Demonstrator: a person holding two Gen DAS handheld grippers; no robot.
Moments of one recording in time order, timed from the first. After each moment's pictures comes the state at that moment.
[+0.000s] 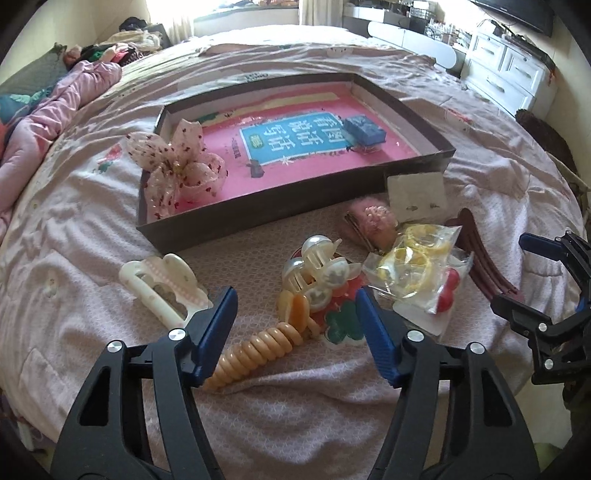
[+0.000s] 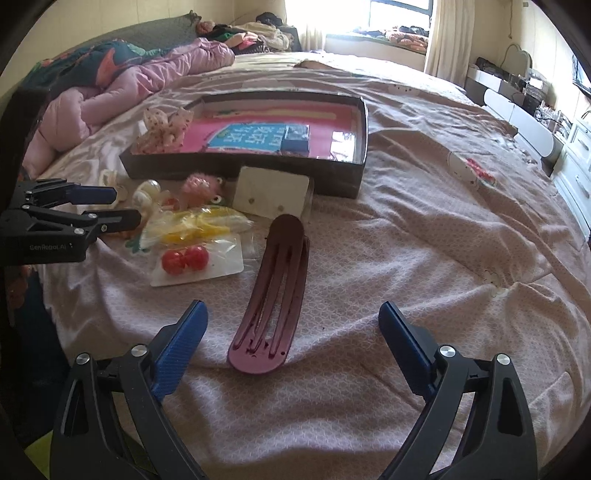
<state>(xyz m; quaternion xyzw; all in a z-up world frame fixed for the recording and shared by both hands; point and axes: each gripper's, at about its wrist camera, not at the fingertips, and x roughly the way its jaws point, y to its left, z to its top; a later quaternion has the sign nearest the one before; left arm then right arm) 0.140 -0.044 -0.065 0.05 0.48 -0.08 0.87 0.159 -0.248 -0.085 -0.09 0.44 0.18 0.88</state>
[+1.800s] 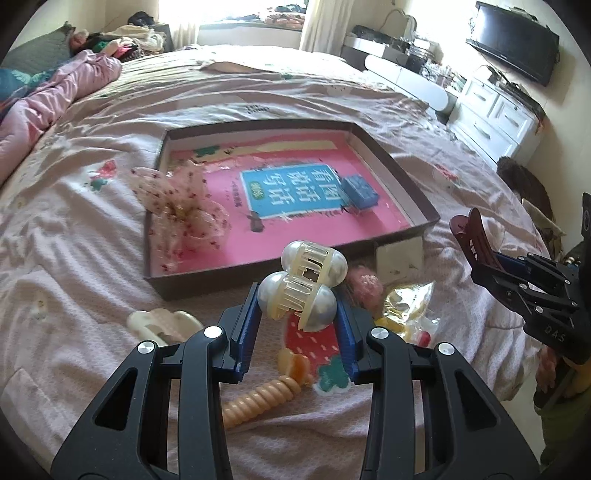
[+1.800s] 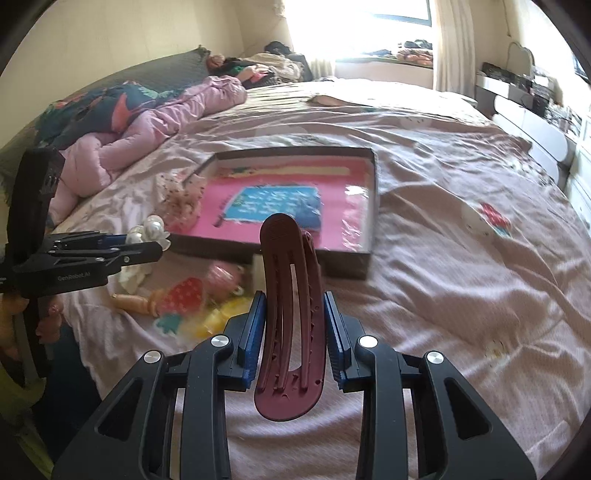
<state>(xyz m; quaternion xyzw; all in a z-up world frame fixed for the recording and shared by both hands) 0.159 -0.022 -0.032 -0.04 0.44 -0.11 0.89 0.195 -0.247 -0.033 -0.03 0.39 0.24 0.89</state>
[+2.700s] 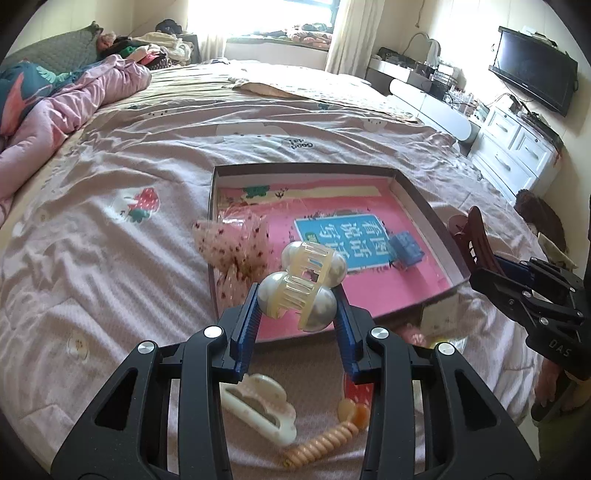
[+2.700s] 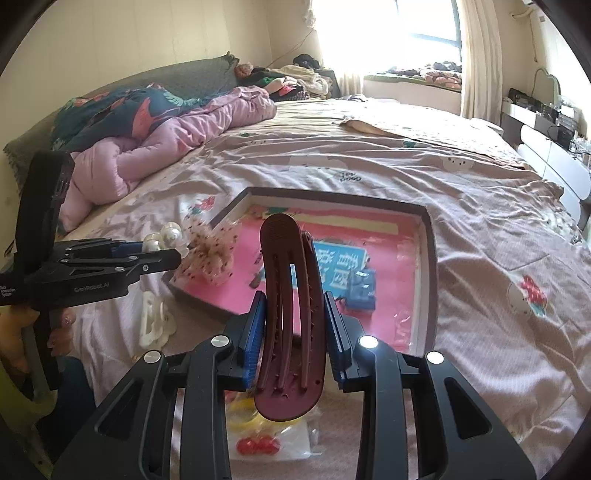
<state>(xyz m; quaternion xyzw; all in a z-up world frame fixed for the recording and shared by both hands) 0.192 0.021 -0.009 -0.06 0.41 -0.08 0.91 0.245 -0.188 -0.006 -0.05 0.36 0.27 0.89</state>
